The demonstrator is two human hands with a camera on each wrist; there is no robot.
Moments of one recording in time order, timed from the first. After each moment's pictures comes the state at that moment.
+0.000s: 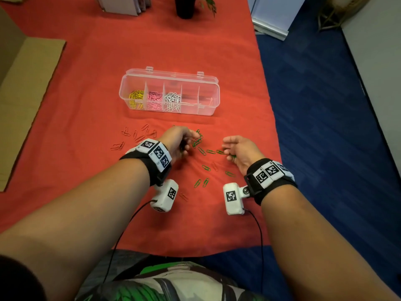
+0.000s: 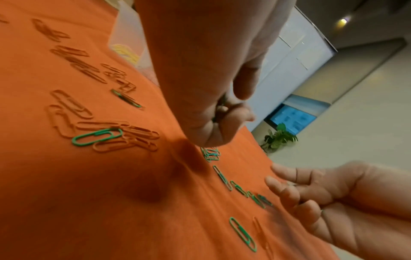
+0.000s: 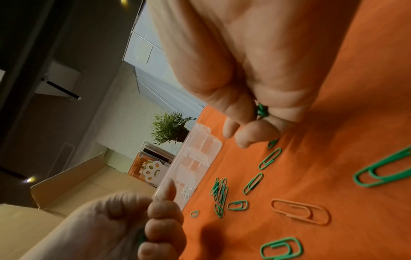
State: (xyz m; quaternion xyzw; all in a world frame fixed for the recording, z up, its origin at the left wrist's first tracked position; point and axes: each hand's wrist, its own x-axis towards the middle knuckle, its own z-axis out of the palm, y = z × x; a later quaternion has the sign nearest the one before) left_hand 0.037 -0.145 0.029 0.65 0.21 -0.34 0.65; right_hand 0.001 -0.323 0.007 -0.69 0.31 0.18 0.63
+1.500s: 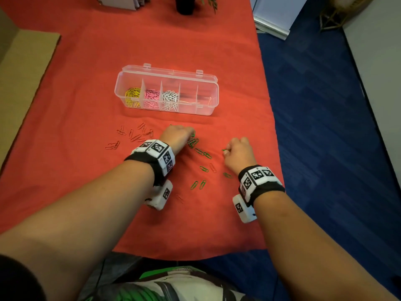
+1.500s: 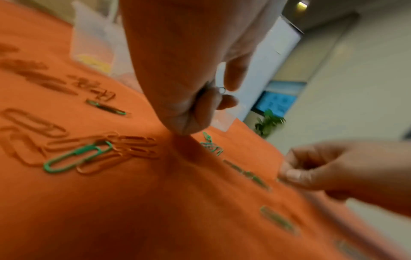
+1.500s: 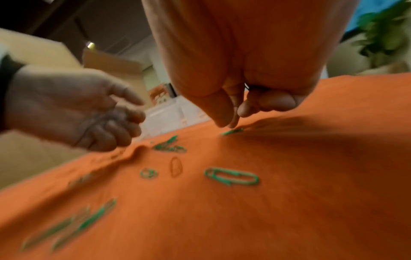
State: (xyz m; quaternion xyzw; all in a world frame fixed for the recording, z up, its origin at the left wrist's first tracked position) left_hand 0.047 -0.152 0.014 0.83 0.12 -0.26 0.47; right_hand -0.002 -0.332 -0.018 -0.96 0.15 0.12 0.21
